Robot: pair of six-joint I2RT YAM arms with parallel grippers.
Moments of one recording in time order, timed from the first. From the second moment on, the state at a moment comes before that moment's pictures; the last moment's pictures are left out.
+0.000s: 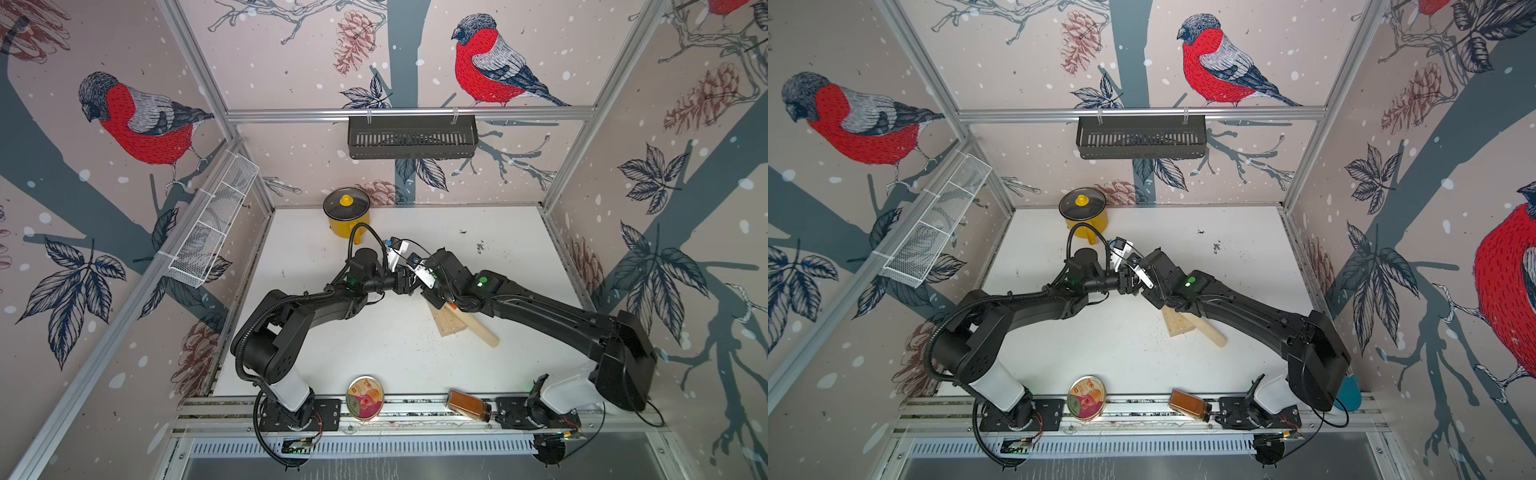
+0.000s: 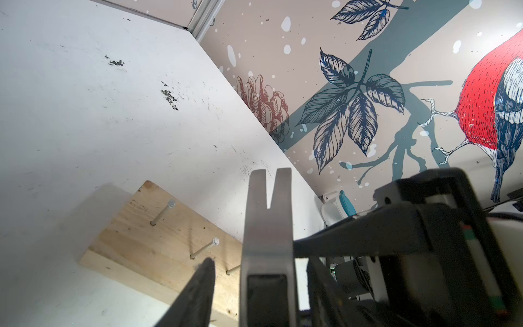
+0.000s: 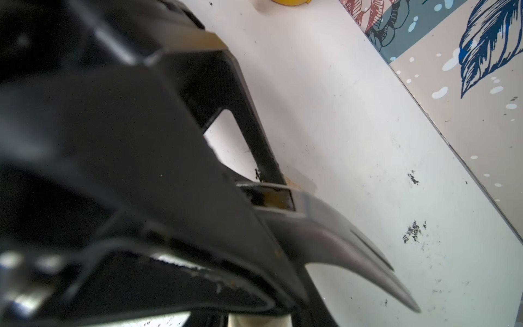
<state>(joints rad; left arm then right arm) -0.55 1.66 0.78 0.63 0.78 -0.58 0.89 1.47 1.13 -0.51 0.22 -0.18</state>
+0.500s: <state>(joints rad) -0.56 1.70 0.81 0.63 0.83 -0.57 0.90 1.47 1.14 -0.55 0.27 -0.20</state>
